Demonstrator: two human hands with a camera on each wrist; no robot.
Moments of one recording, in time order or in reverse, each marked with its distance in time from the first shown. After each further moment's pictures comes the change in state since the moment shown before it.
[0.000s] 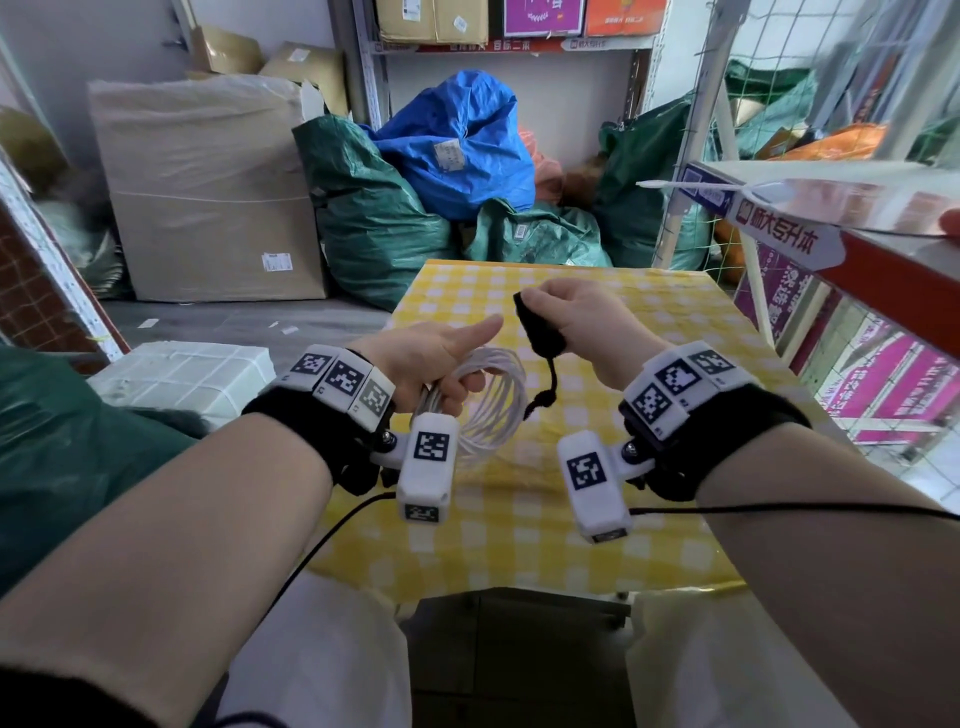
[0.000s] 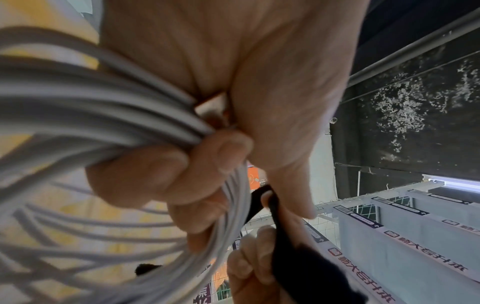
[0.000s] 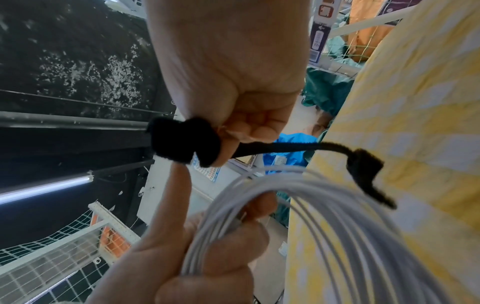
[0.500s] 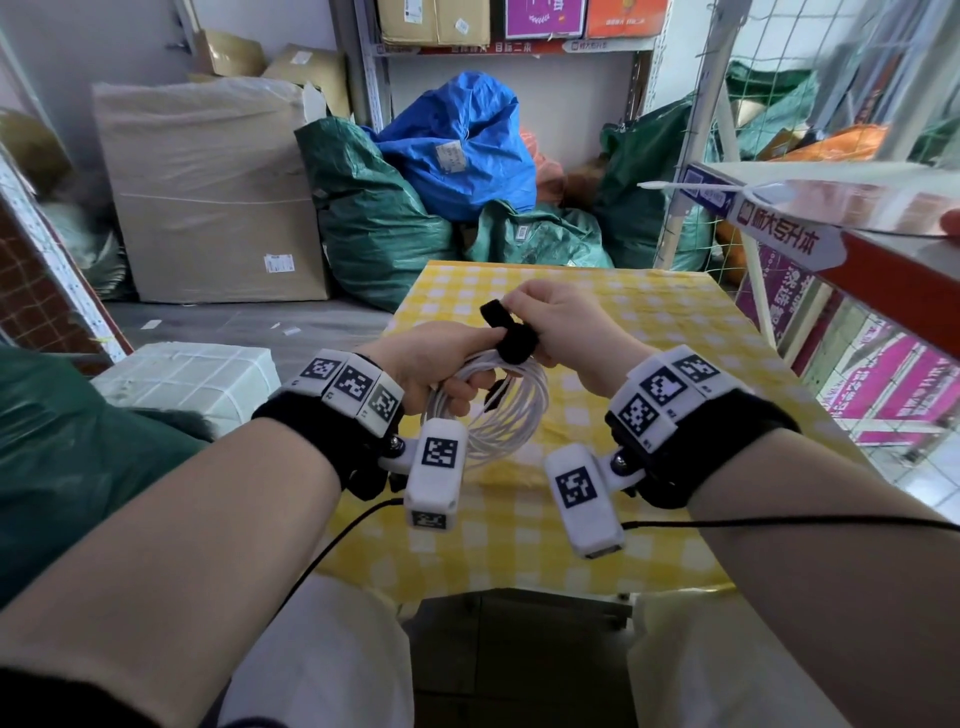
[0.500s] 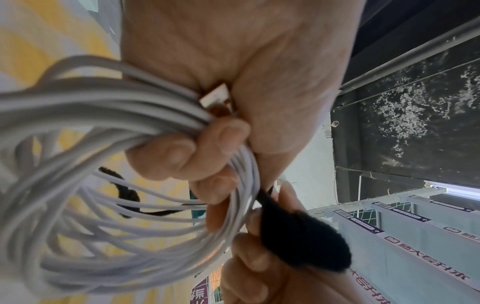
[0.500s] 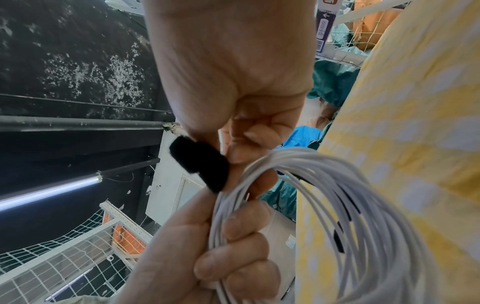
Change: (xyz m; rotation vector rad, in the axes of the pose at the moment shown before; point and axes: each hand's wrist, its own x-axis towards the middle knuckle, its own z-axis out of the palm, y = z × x) left_hand 0.001 0.001 0.006 0.034 -0.033 0.052; right_hand -0.006 -0.010 0.016 -0.041 -0.030 -0.039
